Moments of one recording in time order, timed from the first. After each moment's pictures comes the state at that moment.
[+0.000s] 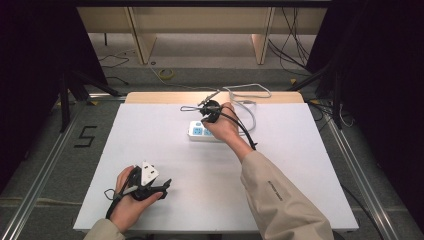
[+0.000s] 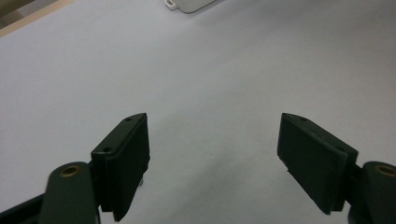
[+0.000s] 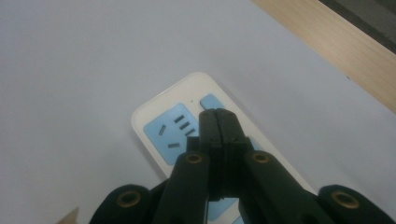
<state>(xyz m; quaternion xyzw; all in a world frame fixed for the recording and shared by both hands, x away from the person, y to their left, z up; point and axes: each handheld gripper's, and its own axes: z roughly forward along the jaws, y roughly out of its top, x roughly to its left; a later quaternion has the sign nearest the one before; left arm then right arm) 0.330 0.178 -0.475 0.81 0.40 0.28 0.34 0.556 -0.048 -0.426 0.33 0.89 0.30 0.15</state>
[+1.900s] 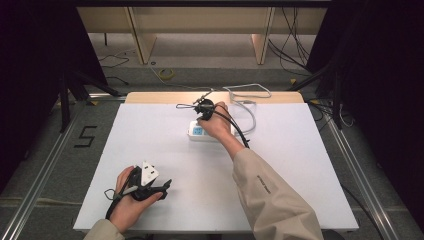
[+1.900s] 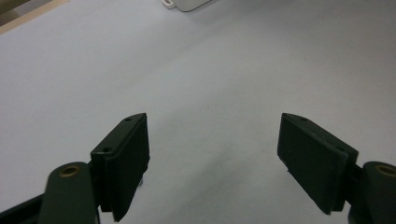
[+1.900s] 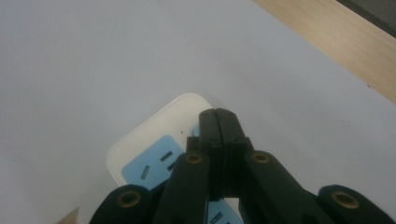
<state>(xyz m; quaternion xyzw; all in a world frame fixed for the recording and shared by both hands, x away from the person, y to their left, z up) 0.330 0.178 -0.476 0.81 0.40 0.28 0.34 0.581 -0.029 -0.446 0.34 0.88 0.29 0.14</state>
